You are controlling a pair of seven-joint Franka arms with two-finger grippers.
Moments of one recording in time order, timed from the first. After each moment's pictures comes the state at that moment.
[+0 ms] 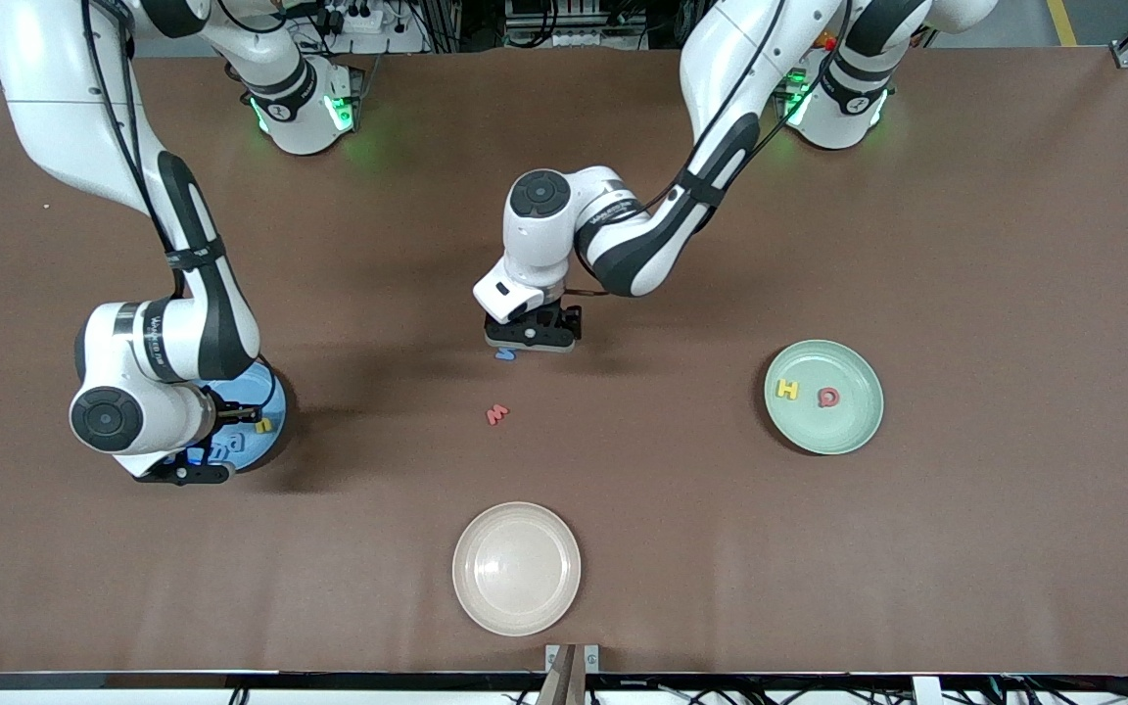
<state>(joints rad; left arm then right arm) -0.76 0.81 -0.19 -1.46 0.28 2.42 -1.08 0.15 0.63 -0.13 -1.63 -0.10 1.99 0.10</state>
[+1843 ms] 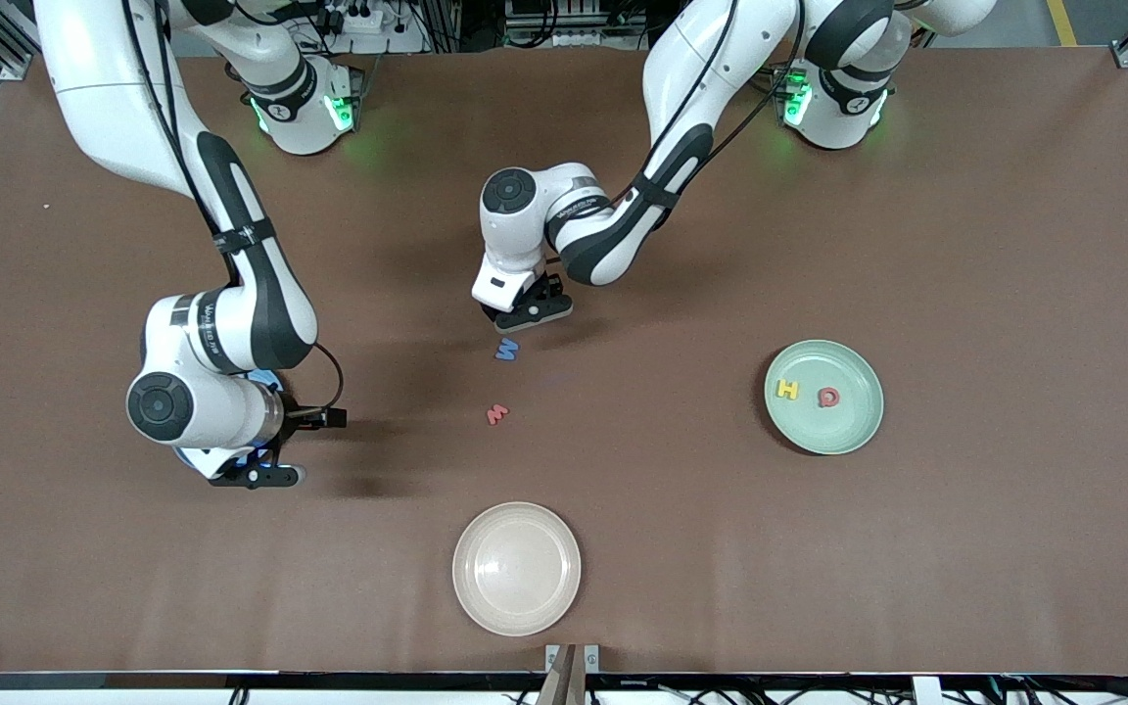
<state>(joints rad) -0.84 0.89 -0.19 -1.45 0.27 2.39 -1.48 0.25 0.63 -0.10 -1.59 0.14 2.04 0.15</state>
